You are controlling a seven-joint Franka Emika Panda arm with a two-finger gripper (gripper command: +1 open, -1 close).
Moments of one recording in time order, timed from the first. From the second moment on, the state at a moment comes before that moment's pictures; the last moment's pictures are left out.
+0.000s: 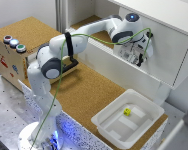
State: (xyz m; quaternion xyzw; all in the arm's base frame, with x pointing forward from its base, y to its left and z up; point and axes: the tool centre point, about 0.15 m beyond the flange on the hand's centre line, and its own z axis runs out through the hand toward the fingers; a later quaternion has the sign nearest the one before) arm 0.514 -0.309 0.597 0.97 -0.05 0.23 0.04
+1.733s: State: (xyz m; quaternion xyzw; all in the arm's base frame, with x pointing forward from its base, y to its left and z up) arm 0.558 -0.305 0.593 0.96 -0.03 0.28 0.02
